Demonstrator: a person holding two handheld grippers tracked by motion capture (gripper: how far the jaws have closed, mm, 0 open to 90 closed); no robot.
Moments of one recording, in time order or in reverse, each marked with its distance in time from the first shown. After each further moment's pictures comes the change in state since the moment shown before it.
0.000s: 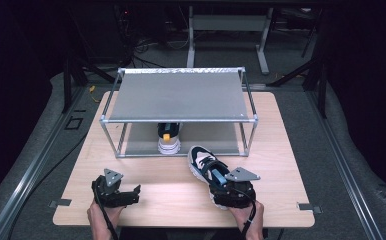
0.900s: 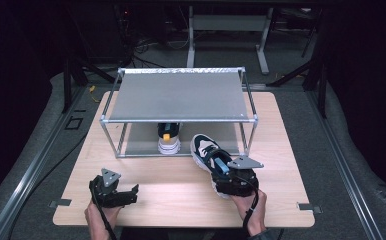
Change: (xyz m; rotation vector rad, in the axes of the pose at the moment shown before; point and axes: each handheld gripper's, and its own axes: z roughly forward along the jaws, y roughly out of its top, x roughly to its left) left arm 0.004 0.000 -0.006 -0.009 0.007 -0.002; right arm -0.014 0.030 -0.003 -0.020 -0.029 0.003
